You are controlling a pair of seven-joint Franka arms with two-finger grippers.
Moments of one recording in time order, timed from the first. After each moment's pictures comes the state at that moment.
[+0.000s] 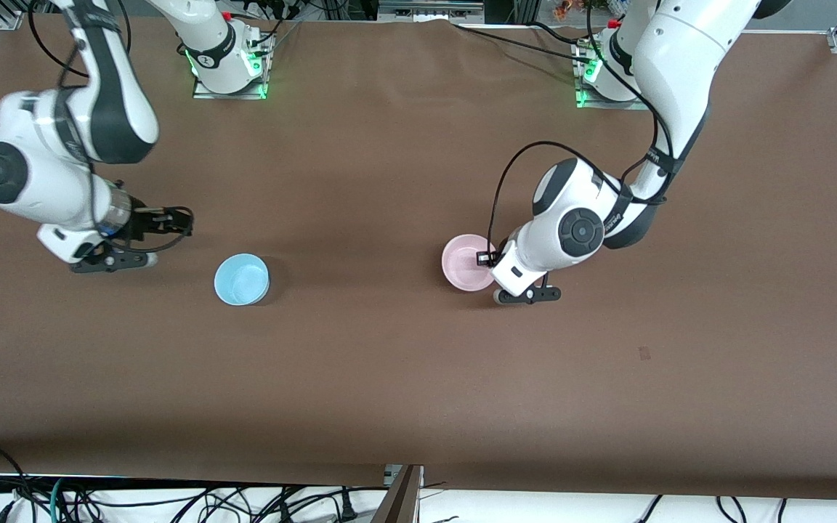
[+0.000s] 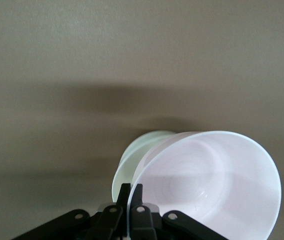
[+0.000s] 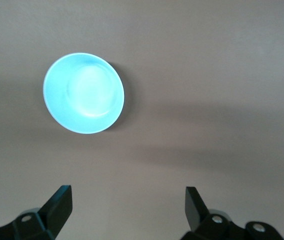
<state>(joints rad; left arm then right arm) -0.18 0.60 -0.36 -1.72 -0.12 2.23 -0.51 0.04 0.19 0.04 -2.01 0.00 2.06 -0.03</state>
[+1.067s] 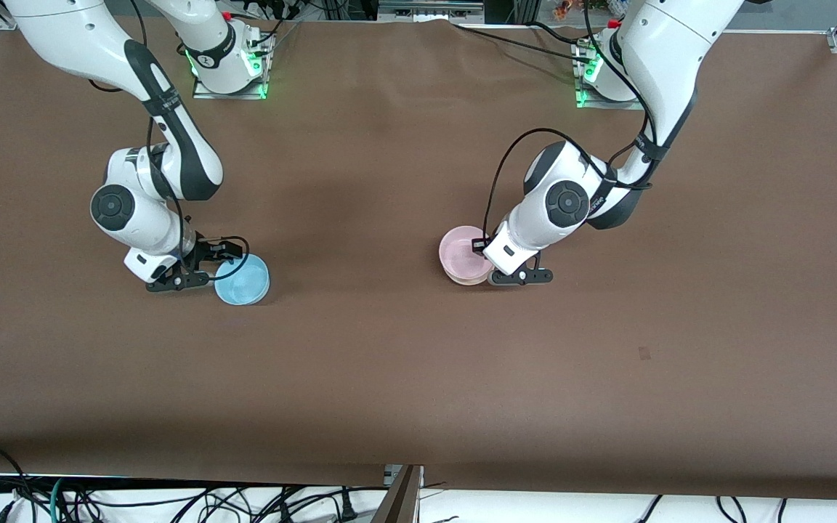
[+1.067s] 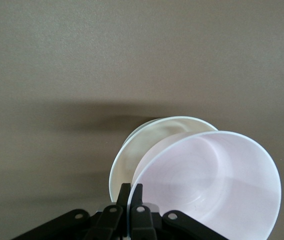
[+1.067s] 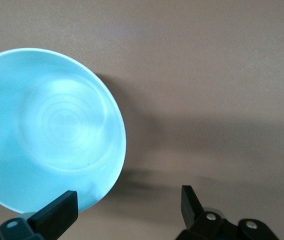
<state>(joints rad) -0.20 0.57 -0.36 -1.87 -0.10 2.42 -0.53 0.07 0.42 0.04 -2.13 0.00 2.52 -0.04</state>
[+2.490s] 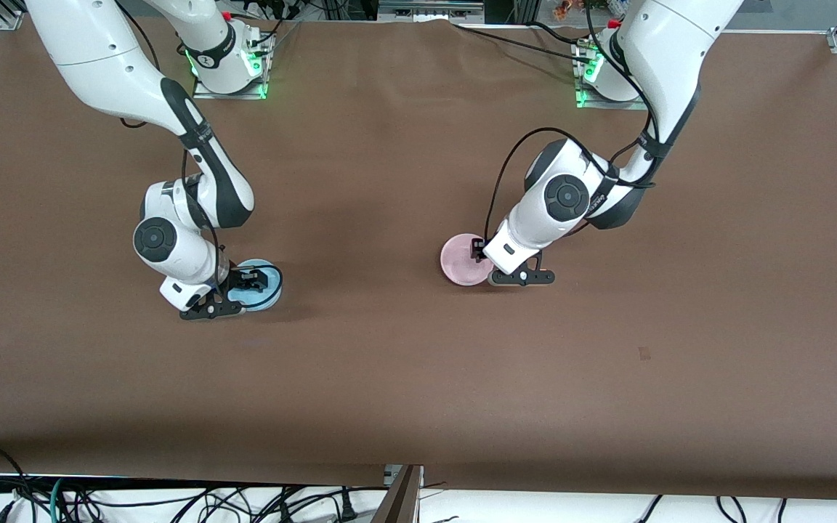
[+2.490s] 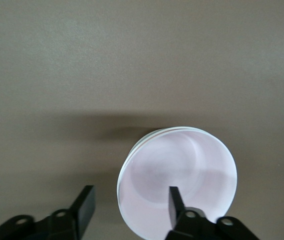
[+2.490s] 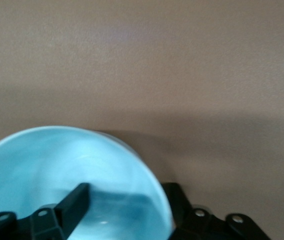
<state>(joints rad) -0.20 0.54 -0.36 -1.87 -0.04 2.41 -0.54 0.15 0.61 0.04 -1.92 0.00 2.53 0.07</state>
